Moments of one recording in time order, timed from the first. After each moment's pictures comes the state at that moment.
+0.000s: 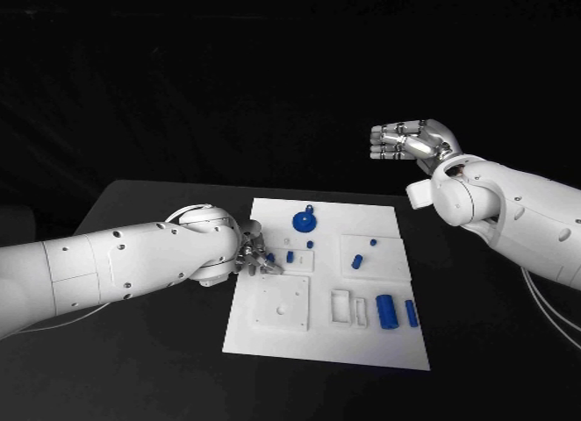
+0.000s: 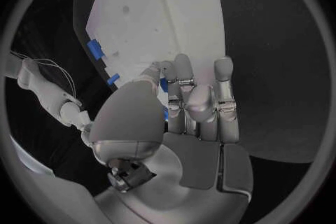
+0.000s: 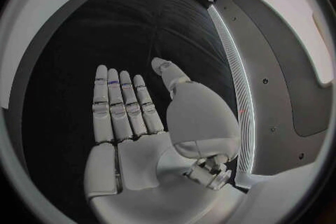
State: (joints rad) left arm 1.35 -0.63 -0.23 1.39 -1.11 0.01 -0.57; left_hand 1.17 -0.15 0.10 0.20 0.09 1.40 -0.05 0.07 1.03 1.46 -0.08 0.61 0.18 1.44 -0.12 1.29 0.78 0.02 1.28 -0.13 0.47 1.31; right arm 1.18 -0.67 0.25 1.10 -0.50 -0.28 0.22; right_hand 1.21 -0.04 0.18 -0.18 0.54 0.98 0.16 0.06 0.06 1.05 0.16 0.07 0.06 1.04 0.15 0.07 0.06 0.15 1.02 0.17 0.07 0.07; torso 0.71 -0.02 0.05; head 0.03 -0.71
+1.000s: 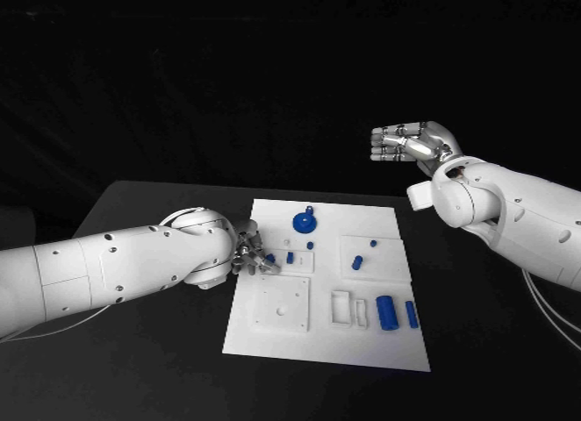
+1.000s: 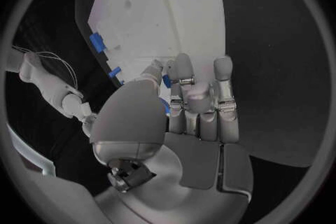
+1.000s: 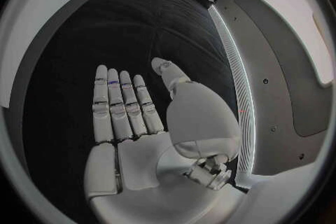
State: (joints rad) left arm 1.34 -0.66 -0.23 1.41 -1.09 -0.06 -0.55; left_hand 1.17 -0.14 0.09 0.18 0.09 1.36 -0.04 0.06 0.97 1.46 -0.08 0.55 0.17 1.42 -0.13 1.23 0.72 0.02 1.29 -0.13 0.43 1.31; right arm 1.18 -0.67 0.25 1.10 -0.50 -0.28 0.22; right_hand 1.21 -0.04 0.18 -0.19 0.54 0.98 0.16 0.06 0.06 1.05 0.16 0.07 0.06 1.04 0.15 0.07 0.06 0.15 1.02 0.17 0.07 0.07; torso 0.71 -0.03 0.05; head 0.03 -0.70
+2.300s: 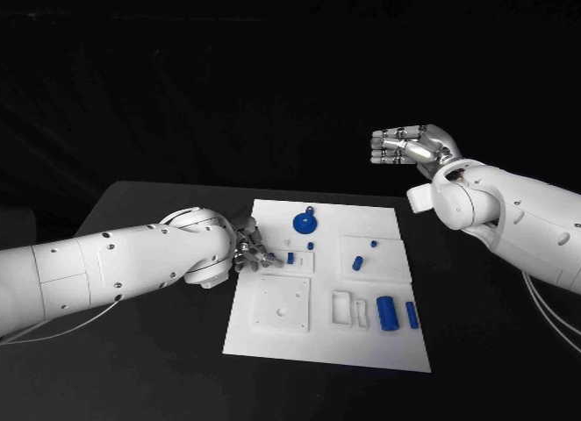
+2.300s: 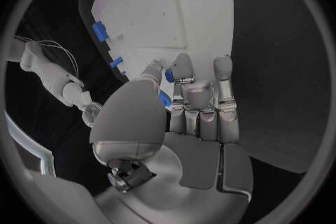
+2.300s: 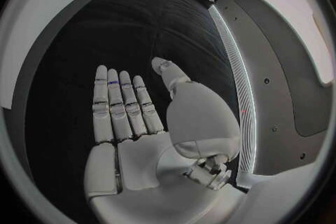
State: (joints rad) left arm 1.34 -0.66 -0.23 1.40 -1.03 -0.12 -0.53; left_hand 1.16 -0.15 0.09 0.21 0.09 1.32 -0.02 0.06 0.76 1.46 -0.07 0.52 0.17 1.41 -0.13 1.19 0.68 0.02 1.30 -0.14 0.40 1.31; right arm 1.17 -0.66 0.25 1.09 -0.50 -0.27 0.22; right_hand 1.21 -0.04 0.17 -0.19 0.54 0.96 0.16 0.06 0.06 1.04 0.16 0.07 0.06 1.03 0.16 0.07 0.06 0.15 1.01 0.18 0.07 0.07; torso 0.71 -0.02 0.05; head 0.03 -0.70
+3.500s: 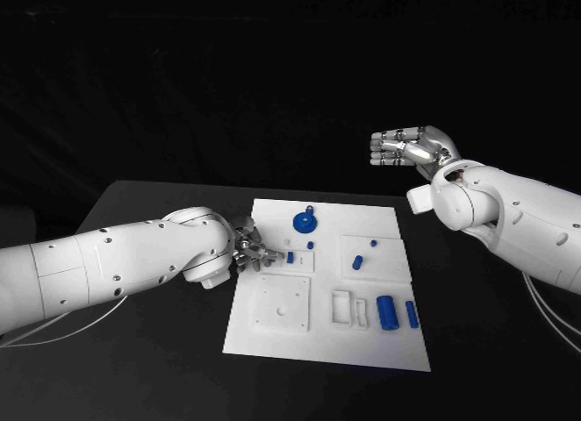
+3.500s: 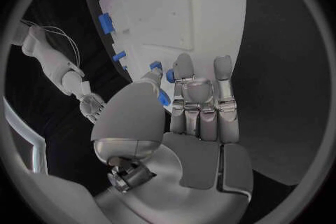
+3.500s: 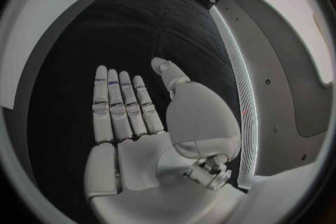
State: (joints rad) left arm 1.34 -0.66 -0.22 1.39 -0.92 -0.12 -0.52; left_hand 1.12 -0.06 0.10 0.27 0.27 1.26 0.00 0.07 0.67 1.46 -0.06 0.49 0.18 1.40 -0.13 1.17 0.63 0.02 1.30 -0.14 0.39 1.31; right arm 1.17 -0.66 0.25 1.09 -0.50 -0.26 0.21; right_hand 1.21 -0.04 0.17 -0.20 0.54 0.96 0.16 0.06 0.06 1.04 0.16 0.07 0.06 1.03 0.16 0.07 0.06 0.15 1.01 0.17 0.07 0.07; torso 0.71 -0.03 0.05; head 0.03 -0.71
